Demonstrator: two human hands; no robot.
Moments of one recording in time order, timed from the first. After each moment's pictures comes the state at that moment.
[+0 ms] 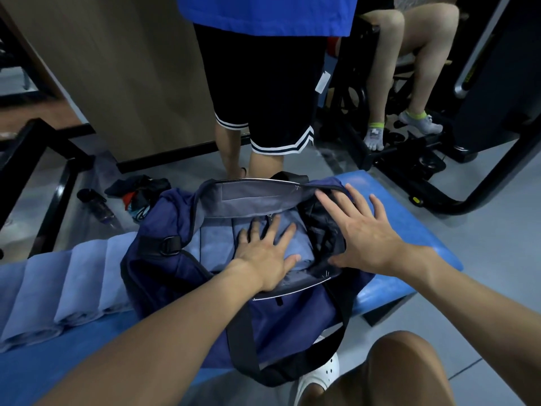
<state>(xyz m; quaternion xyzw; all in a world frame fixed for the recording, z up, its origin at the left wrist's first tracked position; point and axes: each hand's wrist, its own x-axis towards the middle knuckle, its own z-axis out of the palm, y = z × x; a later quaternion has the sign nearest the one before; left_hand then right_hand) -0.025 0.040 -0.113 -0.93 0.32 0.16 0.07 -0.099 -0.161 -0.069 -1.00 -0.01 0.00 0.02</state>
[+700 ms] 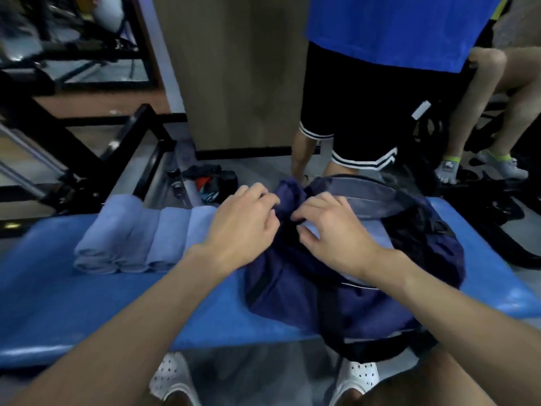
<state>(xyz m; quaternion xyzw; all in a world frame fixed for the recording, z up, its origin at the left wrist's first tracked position) -0.061 0.243 -0.016 -0.95 0.24 -0.18 -0.14 -0.087 0.053 -0.013 -0.95 -0.23 -0.17 0.15</state>
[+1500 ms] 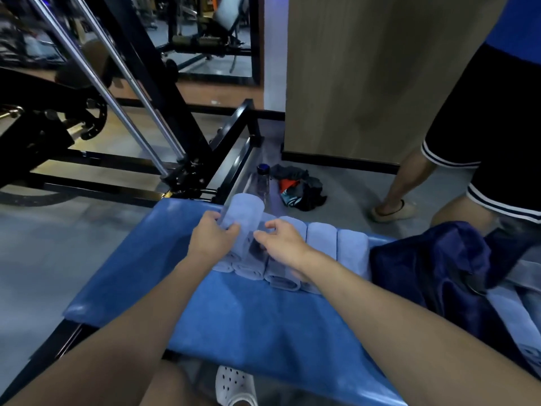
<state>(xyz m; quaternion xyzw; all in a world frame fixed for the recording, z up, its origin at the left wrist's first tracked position) -0.030 0.512 -0.067 -0.85 -0.28 -0.04 -0.45 0.011 0.367 -0.076 -0.81 -0.05 0.24 0.53</state>
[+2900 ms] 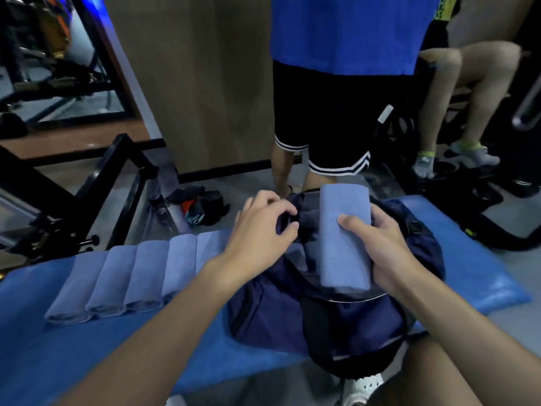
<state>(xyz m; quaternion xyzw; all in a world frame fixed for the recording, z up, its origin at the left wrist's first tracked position) -0.044 0.183 -0.005 -0.91 0.26 -0.09 -0.30 -0.109 -0.013 -0.006 -0.63 0.15 -0.08 0.76</state>
